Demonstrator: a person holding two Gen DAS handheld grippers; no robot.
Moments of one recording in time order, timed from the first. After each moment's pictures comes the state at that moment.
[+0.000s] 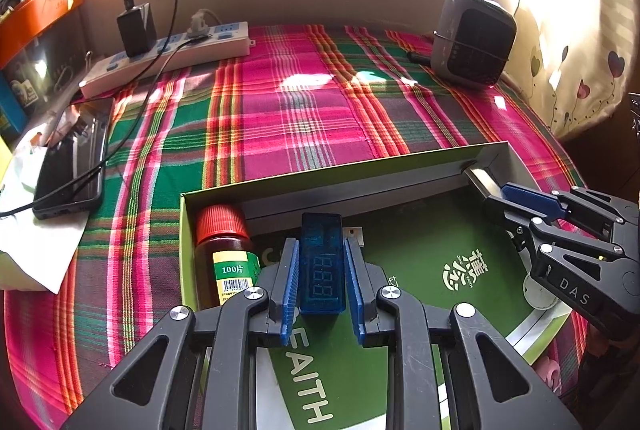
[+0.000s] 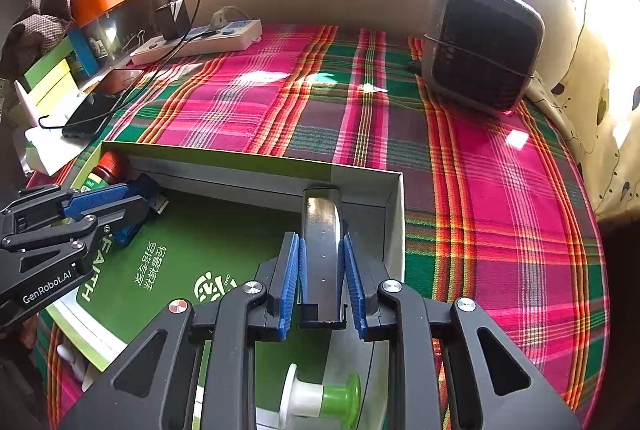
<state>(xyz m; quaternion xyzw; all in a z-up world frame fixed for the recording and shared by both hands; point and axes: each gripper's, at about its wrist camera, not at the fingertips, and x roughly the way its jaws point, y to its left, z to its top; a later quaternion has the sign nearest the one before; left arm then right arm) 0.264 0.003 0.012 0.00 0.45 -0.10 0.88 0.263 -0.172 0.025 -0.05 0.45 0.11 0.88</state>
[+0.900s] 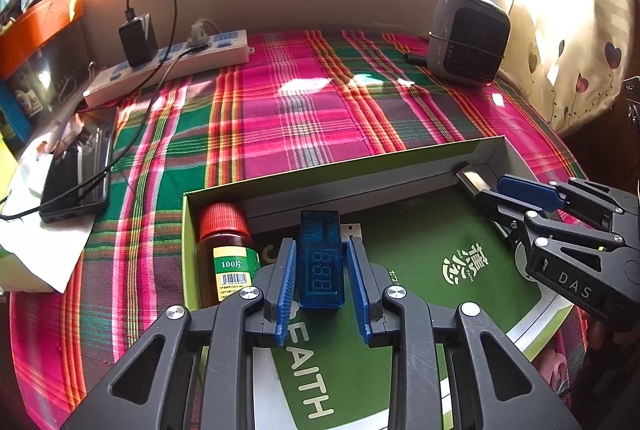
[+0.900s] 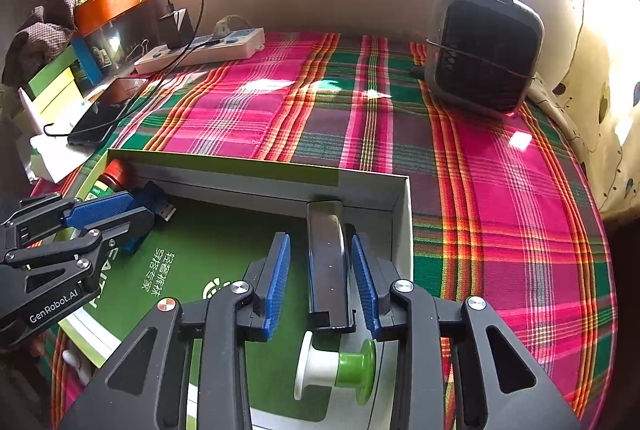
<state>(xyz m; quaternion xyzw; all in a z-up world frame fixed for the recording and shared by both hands) 0.257 -0.001 0.016 0.02 0.44 -0.10 0.89 0.260 -0.170 0.025 -0.04 0.44 0.12 0.89</state>
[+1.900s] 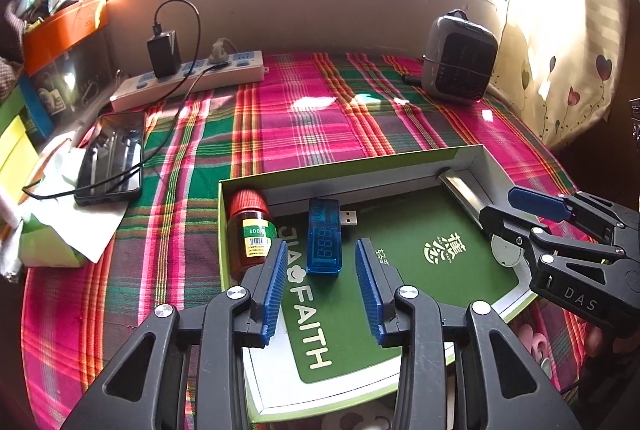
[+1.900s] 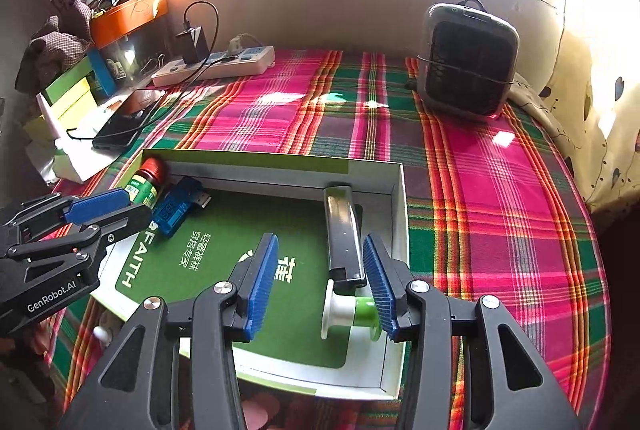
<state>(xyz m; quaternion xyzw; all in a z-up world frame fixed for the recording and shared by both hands) 0.219 0.008 0.039 0.01 0.41 -0.09 0.91 0.220 -0.171 0.045 -0.03 0.41 0.12 0.90</state>
